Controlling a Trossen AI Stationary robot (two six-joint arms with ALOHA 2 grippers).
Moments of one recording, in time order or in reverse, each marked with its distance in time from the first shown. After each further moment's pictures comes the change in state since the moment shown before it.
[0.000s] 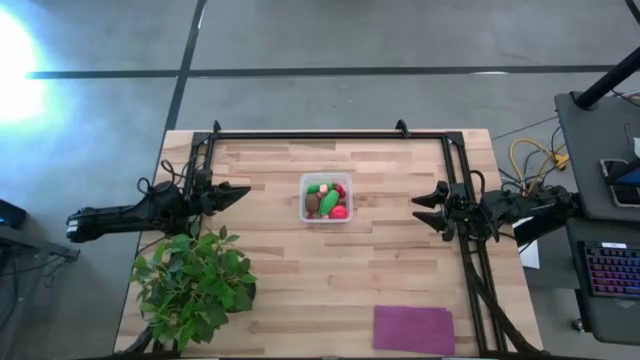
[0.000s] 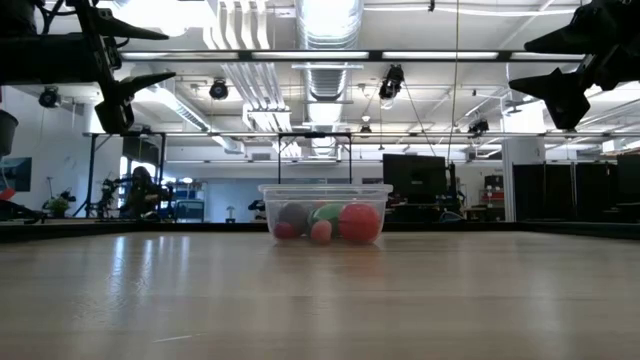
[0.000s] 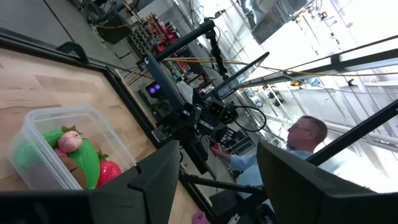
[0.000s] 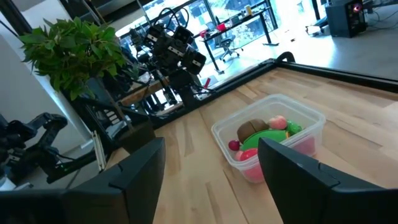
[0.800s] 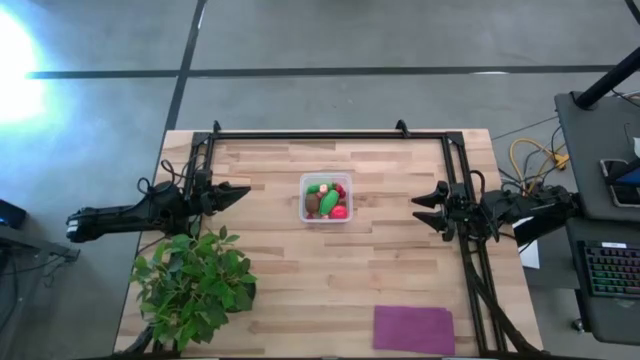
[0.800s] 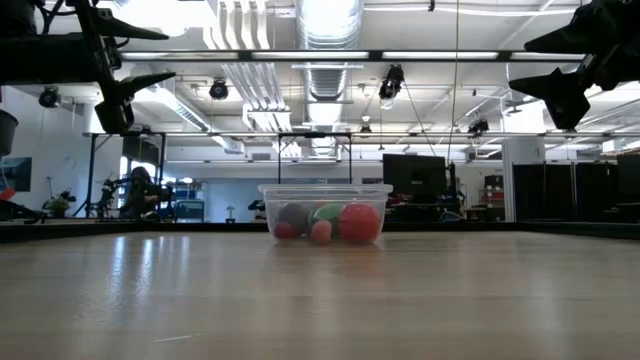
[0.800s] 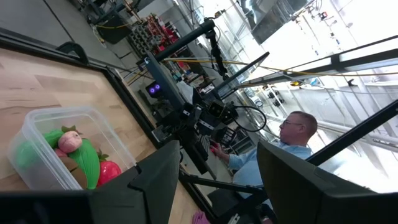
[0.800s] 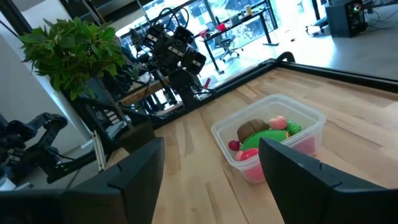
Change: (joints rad) left arm 0.000 0.000 0.000 0.000 0.000 0.000; right arm 0.000 0.000 0.000 0.000 0.000 0.000
